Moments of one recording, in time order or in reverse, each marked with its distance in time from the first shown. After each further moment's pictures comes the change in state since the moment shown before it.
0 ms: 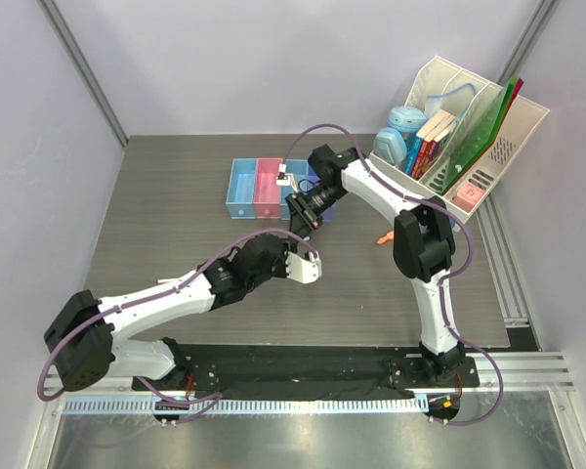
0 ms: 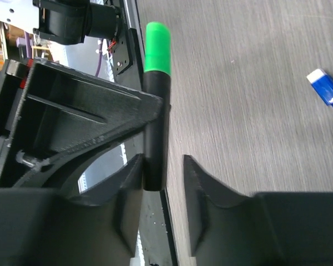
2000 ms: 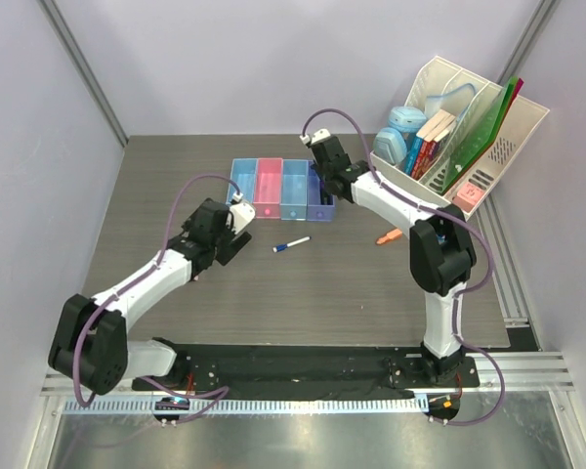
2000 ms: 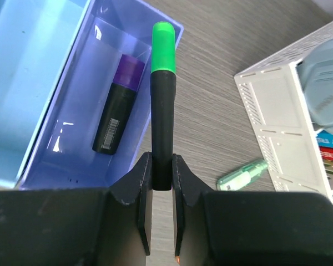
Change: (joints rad) left arm 0.501 0.027 -0.014 -0.116 -0.051 -0.431; right arm 0.021 -0.191 -0.262 0.743 1.481 0.230
